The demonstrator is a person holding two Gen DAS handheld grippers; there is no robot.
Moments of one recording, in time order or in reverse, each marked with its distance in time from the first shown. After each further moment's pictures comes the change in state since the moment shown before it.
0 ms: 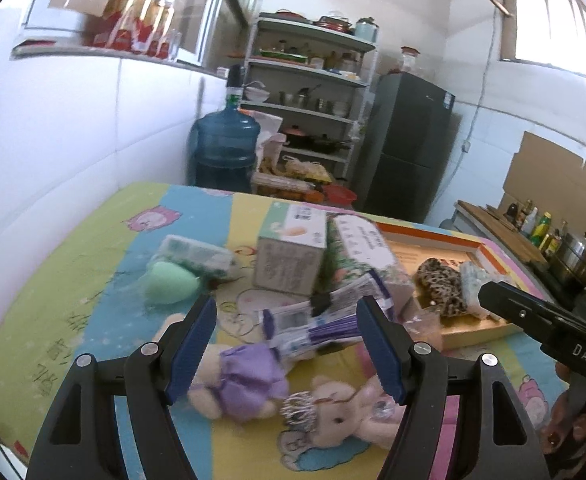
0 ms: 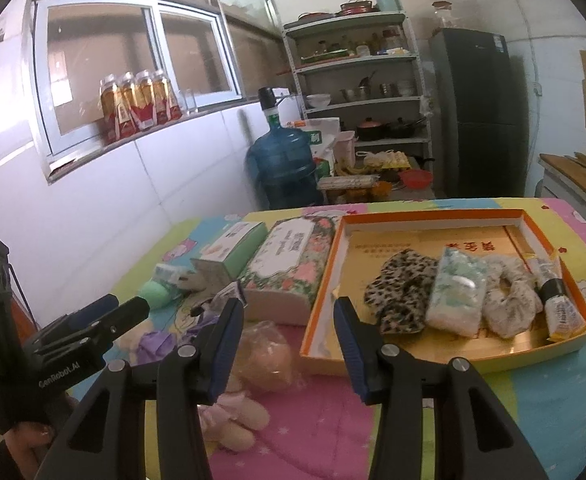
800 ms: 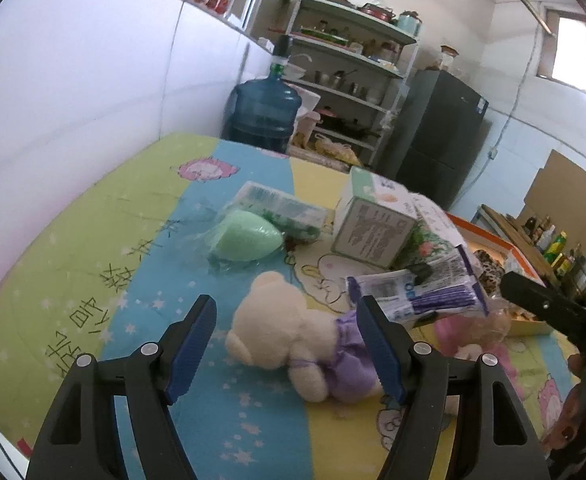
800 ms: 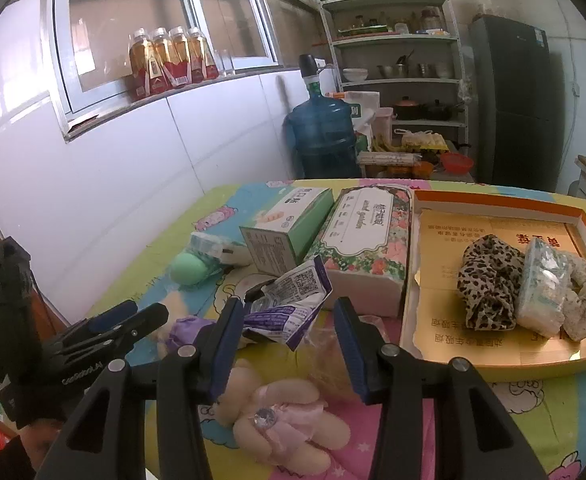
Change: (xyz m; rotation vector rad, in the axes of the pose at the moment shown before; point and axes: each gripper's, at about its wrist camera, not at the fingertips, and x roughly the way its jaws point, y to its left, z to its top) left arm 0.024 0.074 -0.027 -0.124 0.085 0.035; right arm 0.049 0.049 -0.003 -0.058 0.099 0.079
